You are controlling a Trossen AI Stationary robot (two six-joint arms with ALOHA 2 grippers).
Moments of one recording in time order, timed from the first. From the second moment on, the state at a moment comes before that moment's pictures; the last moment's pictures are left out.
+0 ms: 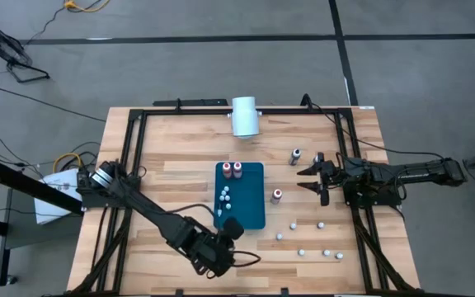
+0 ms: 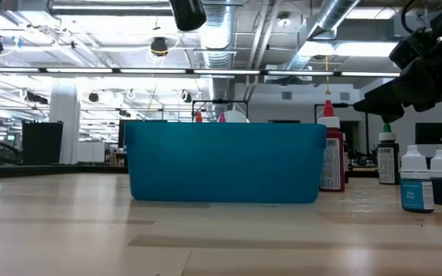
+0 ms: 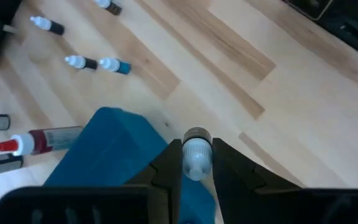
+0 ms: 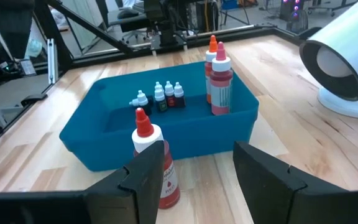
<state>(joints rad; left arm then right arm) -0.57 1.93 1.70 -0.83 -0.29 0.36 0.02 0.27 0.01 0.03 0.03 0.11</state>
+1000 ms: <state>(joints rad) -0.34 1.92 1.70 -0.85 -0.30 0.44 0.02 0.27 0.01 0.03 0.03 0.11</state>
